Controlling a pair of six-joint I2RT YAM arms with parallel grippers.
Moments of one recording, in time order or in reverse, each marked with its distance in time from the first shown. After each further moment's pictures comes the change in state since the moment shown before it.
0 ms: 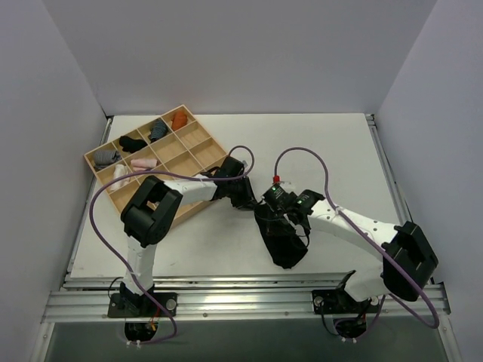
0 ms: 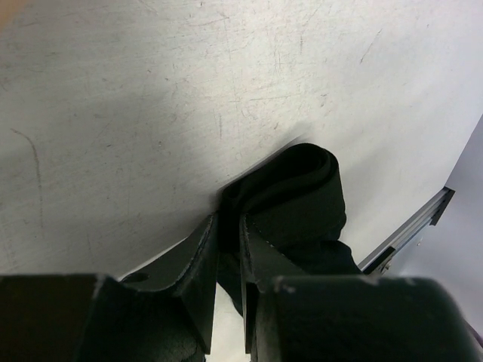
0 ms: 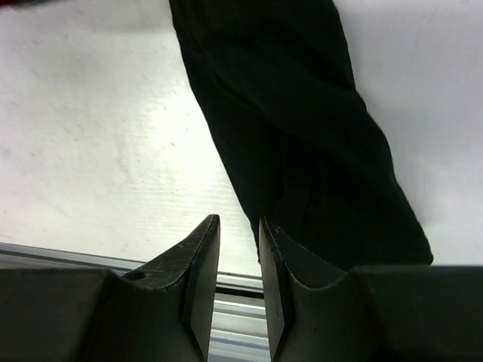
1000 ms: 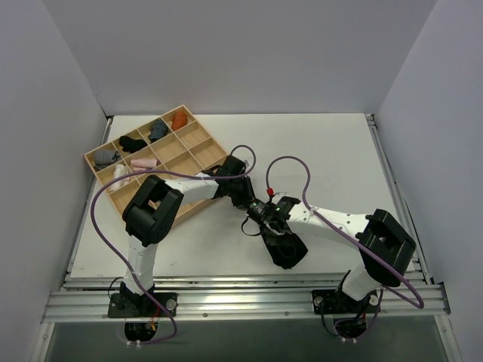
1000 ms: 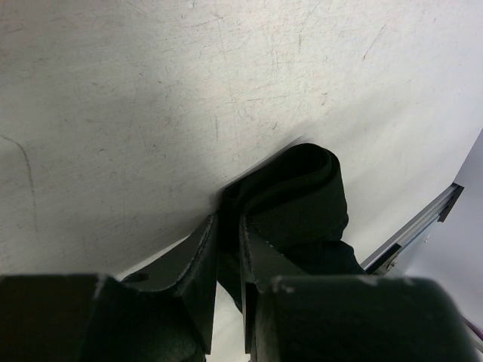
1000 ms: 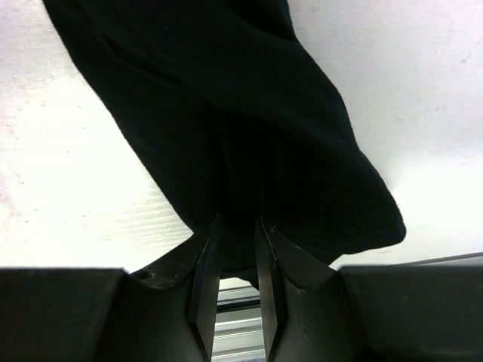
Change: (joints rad) left arm -0.005 0.018 0.043 -0.053 0.001 0.026; right arm 0.146 0.159 0.015 -0.140 0.210 0.159
